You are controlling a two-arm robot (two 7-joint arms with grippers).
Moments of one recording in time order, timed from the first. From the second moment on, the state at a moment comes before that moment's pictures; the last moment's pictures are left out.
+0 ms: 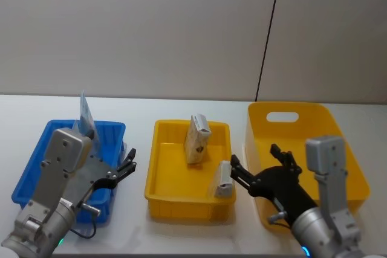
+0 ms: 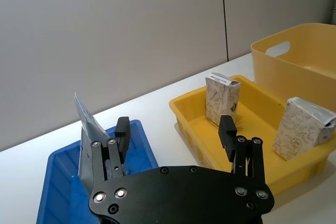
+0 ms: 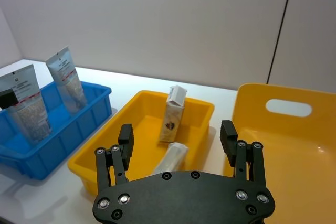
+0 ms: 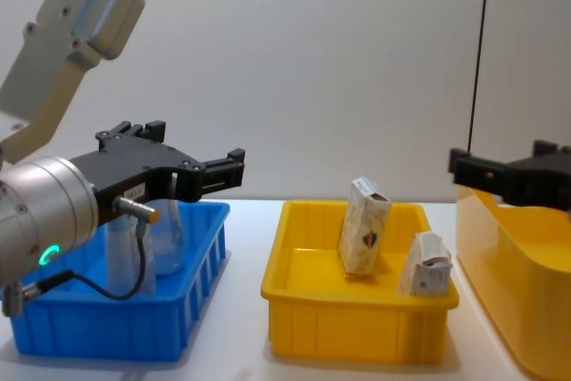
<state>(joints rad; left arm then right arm) -0.24 0.38 0.45 -1.63 -0.20 0.01 -0.01 0.03 0.28 -0.28 -1.75 0.27 0.11 0.05</state>
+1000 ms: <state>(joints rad) -0.24 0.38 0.45 -1.63 -0.20 0.01 -0.01 0.13 0.09 -0.34 -1.65 0.21 0.40 -0.12</state>
